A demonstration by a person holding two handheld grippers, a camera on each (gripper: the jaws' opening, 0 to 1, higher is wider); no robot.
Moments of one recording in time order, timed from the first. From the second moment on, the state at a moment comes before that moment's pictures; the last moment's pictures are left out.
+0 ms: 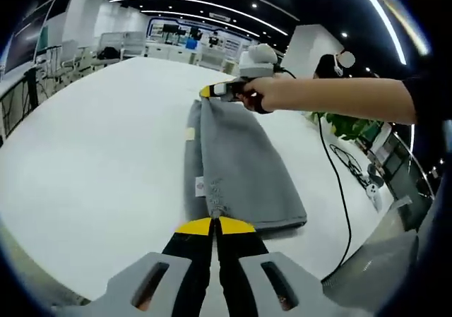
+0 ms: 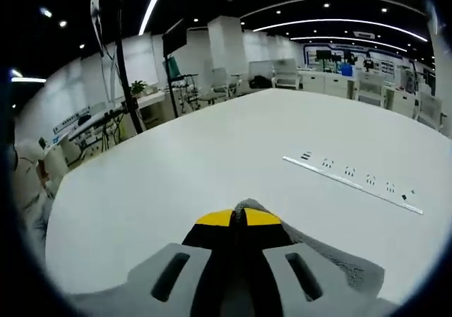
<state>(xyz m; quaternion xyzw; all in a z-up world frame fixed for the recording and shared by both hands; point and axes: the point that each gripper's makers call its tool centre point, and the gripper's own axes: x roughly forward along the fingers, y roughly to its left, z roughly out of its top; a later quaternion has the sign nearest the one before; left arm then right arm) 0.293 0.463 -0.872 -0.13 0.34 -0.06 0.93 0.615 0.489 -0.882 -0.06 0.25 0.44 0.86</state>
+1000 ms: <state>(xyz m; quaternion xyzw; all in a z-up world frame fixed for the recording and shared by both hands) 0.328 0.466 -0.860 -0.02 0.33 -0.15 0.93 0.564 0.396 -0.871 -0.02 0.28 0.42 0.86</state>
